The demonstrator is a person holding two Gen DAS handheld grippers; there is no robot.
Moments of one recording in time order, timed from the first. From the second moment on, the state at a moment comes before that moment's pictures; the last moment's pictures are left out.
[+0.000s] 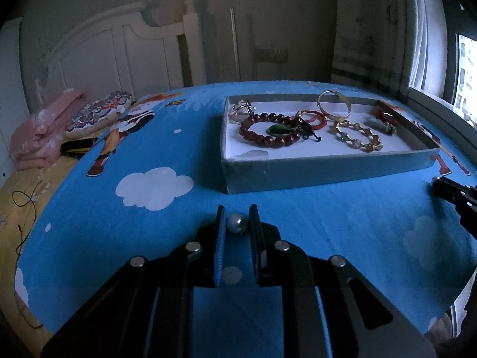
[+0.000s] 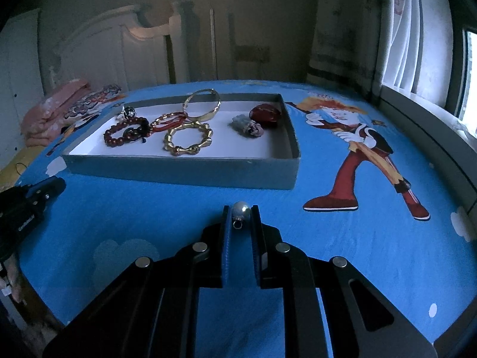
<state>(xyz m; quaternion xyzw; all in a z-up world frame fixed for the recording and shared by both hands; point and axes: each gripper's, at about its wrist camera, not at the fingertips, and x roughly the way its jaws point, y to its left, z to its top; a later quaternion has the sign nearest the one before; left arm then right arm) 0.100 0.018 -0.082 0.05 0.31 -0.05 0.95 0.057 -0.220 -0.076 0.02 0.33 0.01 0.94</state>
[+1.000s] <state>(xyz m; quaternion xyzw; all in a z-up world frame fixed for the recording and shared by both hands) 0.055 -0.029 -0.034 0.05 0.21 -0.09 0.97 0.029 -0.175 -0.032 0.01 0.26 0.06 0.96</state>
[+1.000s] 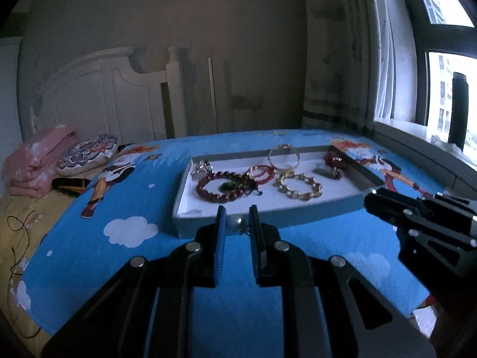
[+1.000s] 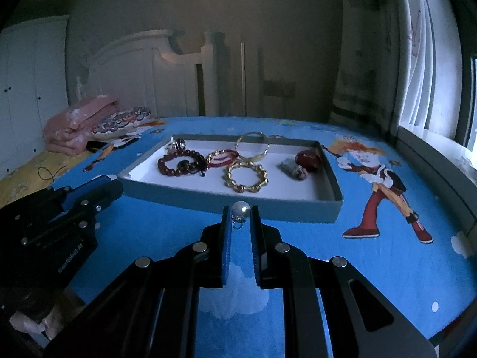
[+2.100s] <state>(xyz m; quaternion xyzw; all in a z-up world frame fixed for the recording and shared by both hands) 0.118 -0.051 0.000 0.03 0.20 -0.07 0.98 0.081 -0.174 -0.010 0.01 0.25 0.05 0.97</state>
